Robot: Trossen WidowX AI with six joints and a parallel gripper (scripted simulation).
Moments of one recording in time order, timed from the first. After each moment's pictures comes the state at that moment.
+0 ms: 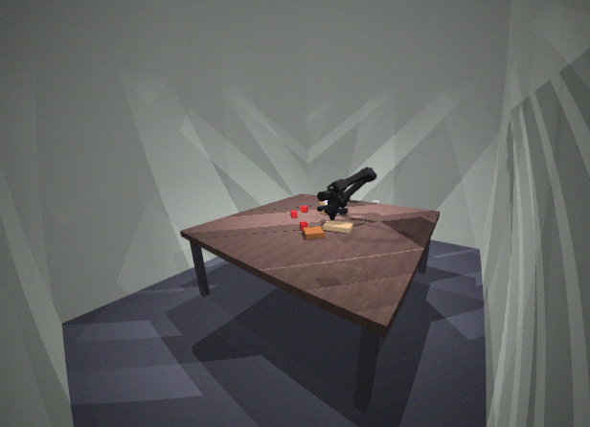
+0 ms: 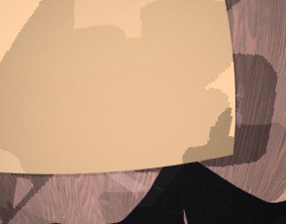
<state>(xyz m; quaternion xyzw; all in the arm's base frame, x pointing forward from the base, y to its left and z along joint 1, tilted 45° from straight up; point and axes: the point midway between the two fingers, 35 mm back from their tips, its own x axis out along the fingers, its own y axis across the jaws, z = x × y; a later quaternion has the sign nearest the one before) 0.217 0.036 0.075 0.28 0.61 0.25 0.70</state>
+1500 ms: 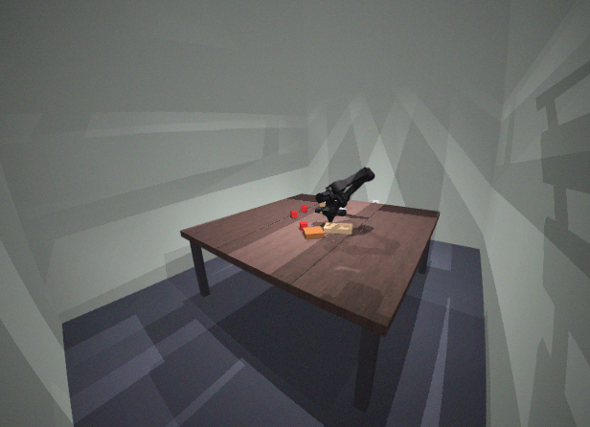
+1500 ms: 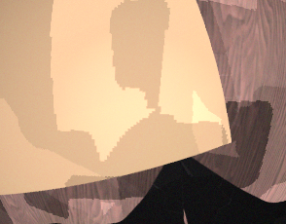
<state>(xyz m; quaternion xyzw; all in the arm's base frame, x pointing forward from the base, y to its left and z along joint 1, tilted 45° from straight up) 0.256 0.035 0.084 0.28 0.61 0.25 0.70</state>
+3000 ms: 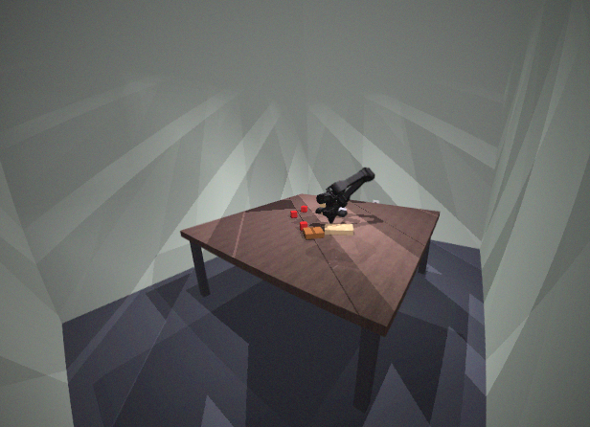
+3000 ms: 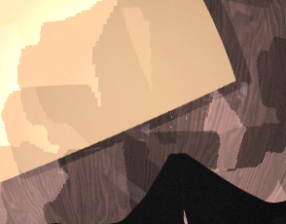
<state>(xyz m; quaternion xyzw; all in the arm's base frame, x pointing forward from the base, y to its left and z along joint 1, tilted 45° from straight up) 0.255 0.041 0.084 0.28 0.61 0.25 0.70</state>
